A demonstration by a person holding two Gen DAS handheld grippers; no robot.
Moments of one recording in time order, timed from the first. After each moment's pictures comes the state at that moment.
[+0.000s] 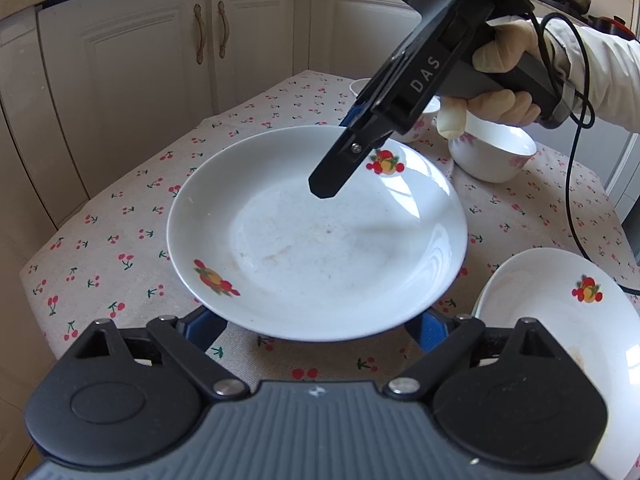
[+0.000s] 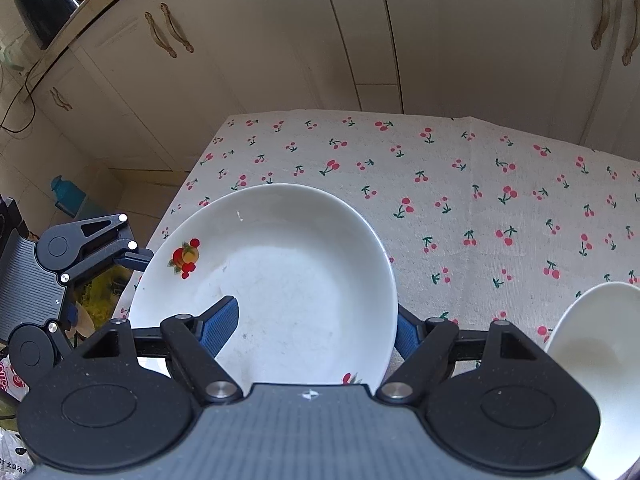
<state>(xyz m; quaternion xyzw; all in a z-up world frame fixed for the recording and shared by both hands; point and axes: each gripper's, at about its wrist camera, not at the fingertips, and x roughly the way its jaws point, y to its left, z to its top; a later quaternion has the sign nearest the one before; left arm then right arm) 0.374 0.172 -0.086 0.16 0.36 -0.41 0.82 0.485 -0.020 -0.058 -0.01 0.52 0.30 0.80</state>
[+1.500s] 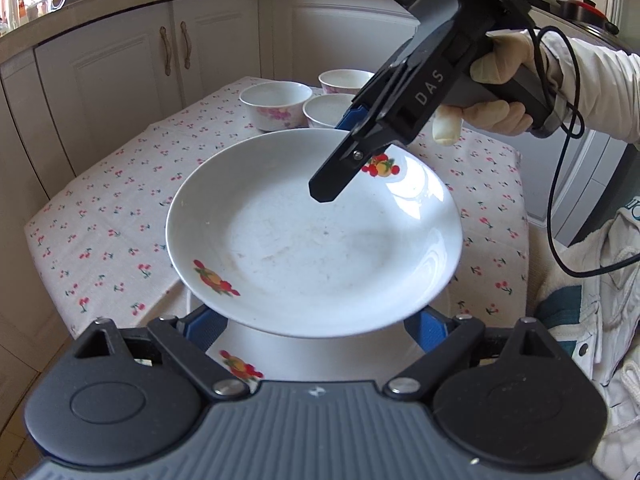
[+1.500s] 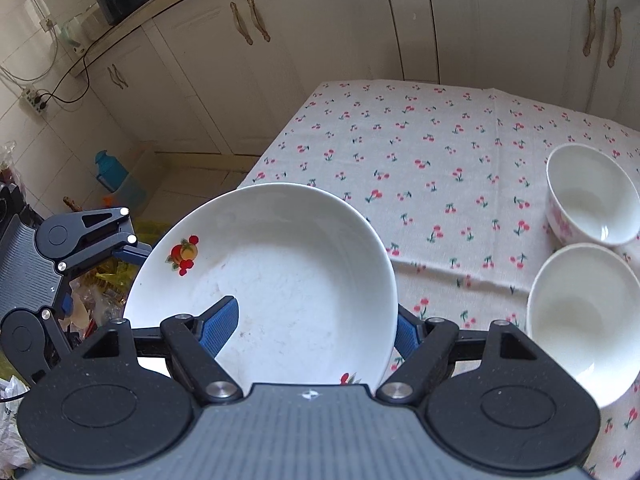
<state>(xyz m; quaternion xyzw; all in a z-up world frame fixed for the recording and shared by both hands) 0.198 0.151 -0.043 0.17 0.36 -0.40 0.83 0.302 -0.046 -0.008 -0.02 0.49 0.33 0.80</state>
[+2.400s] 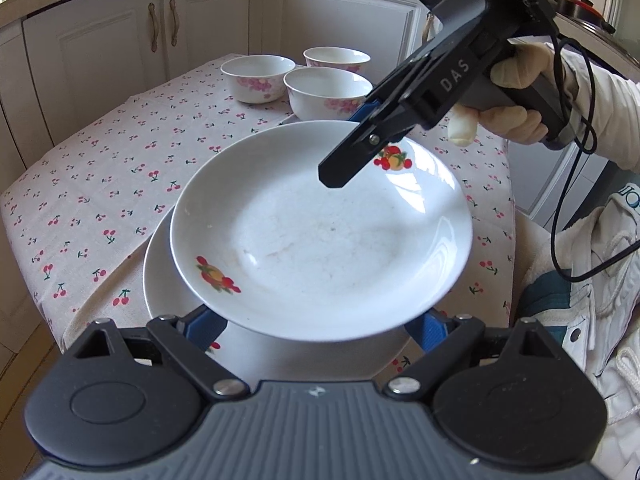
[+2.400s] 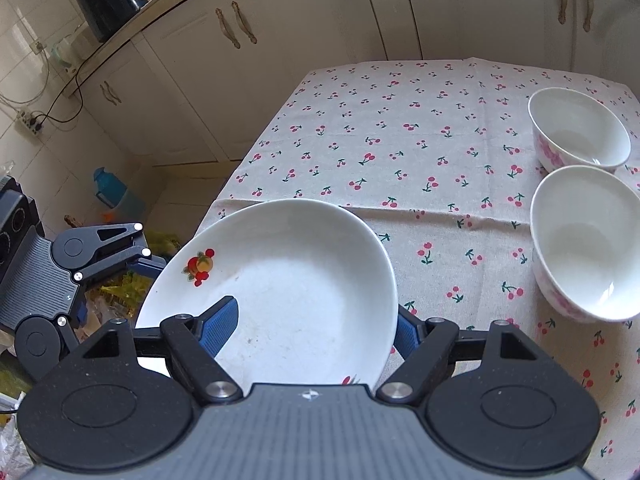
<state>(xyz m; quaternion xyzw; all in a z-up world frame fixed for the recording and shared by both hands) 0.189 0.145 -0.067 0.15 0.39 -0.41 0.81 0.278 -0.061 -0.022 0.03 0.49 0.32 0.81</state>
